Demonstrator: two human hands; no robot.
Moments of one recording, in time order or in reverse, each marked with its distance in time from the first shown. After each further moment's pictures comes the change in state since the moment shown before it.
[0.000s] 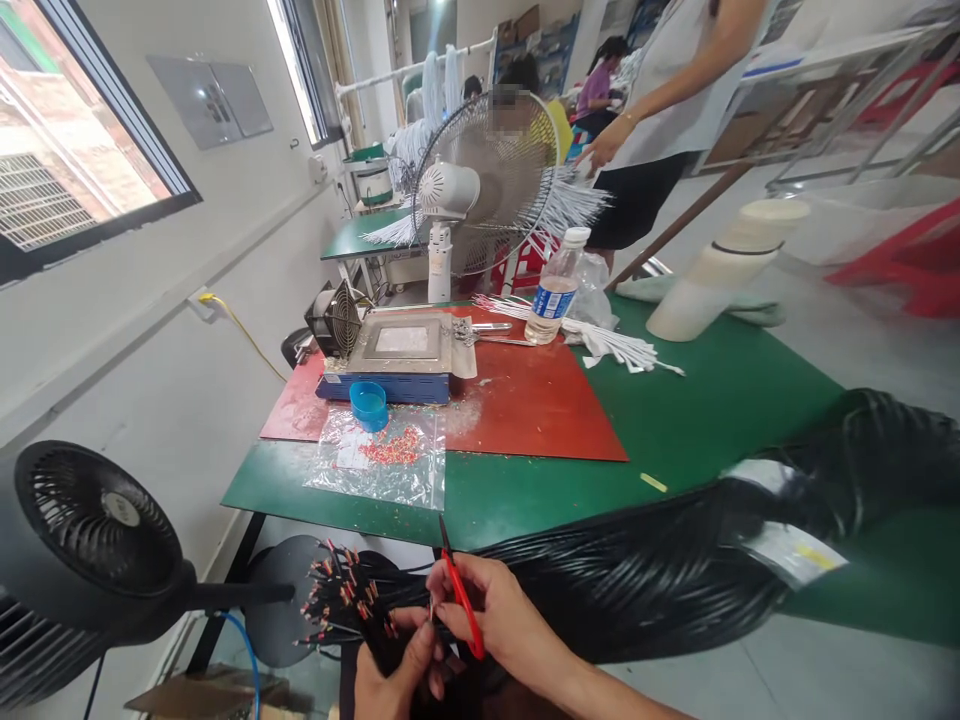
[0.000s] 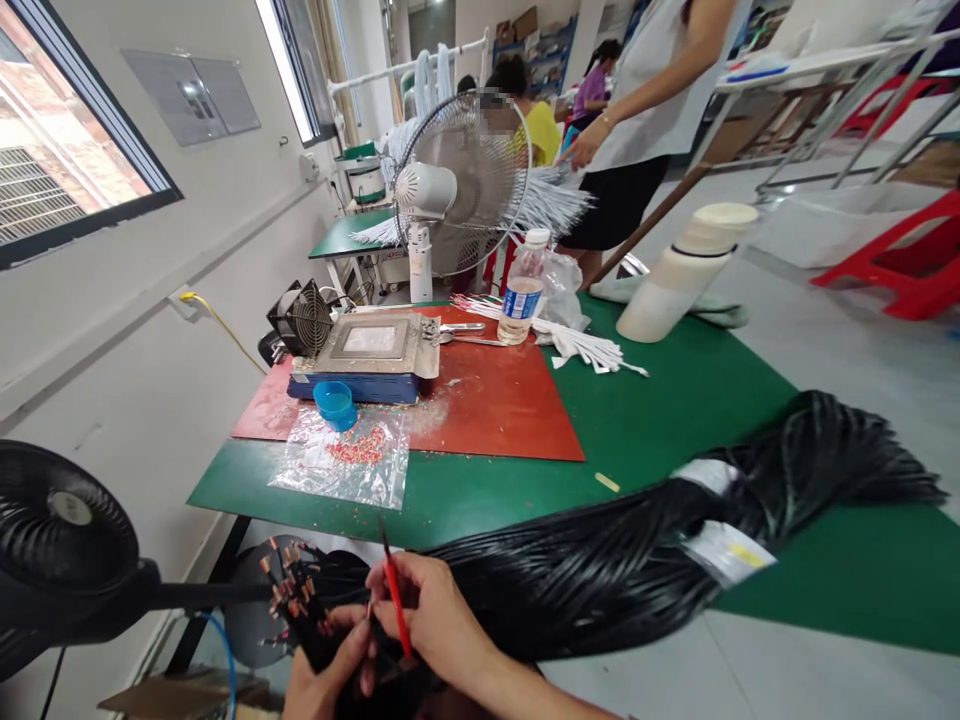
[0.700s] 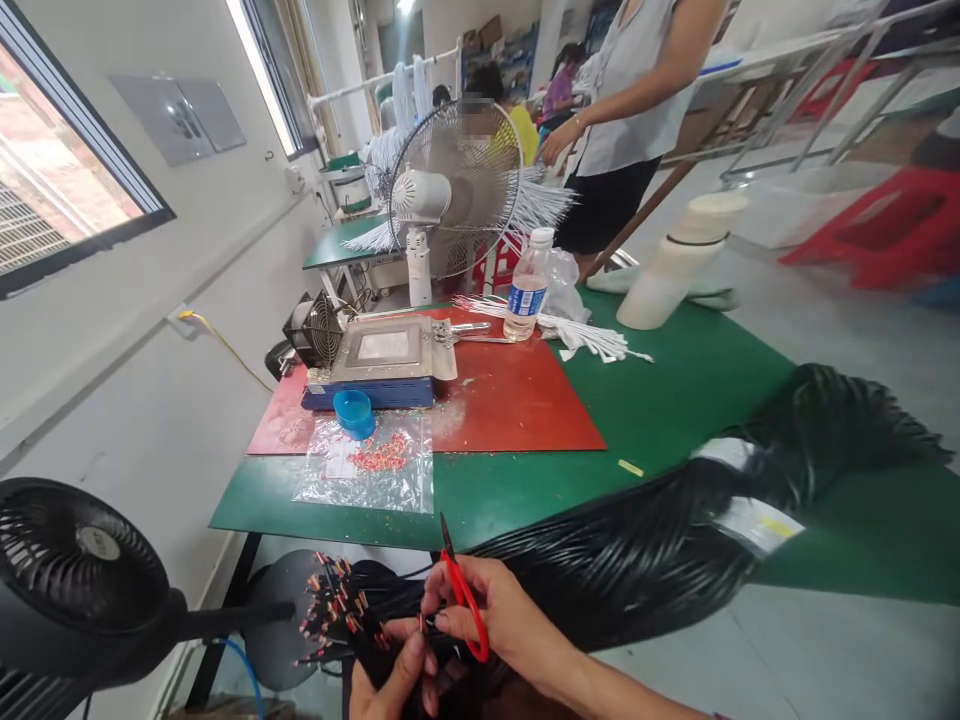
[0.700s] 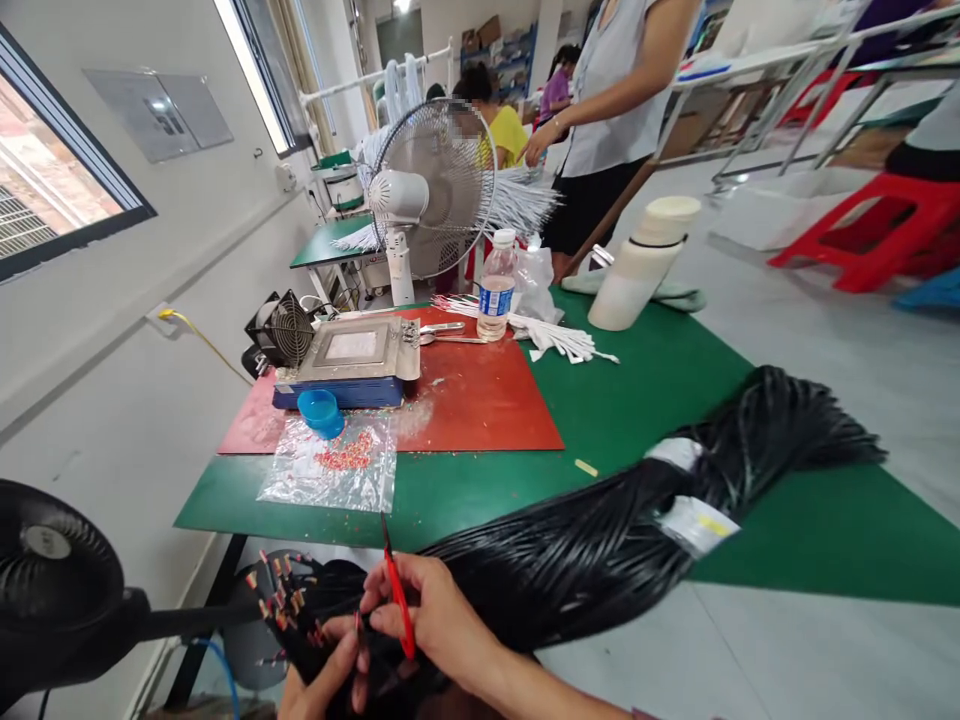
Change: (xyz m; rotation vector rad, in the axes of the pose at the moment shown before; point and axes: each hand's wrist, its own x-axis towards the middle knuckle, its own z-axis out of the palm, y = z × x) left_hand -0.001 0.001 -0.004 -0.035 -0.112 -0.055; right_hand -0.008 -0.006 -0.007 0.292 -0.054 0.085
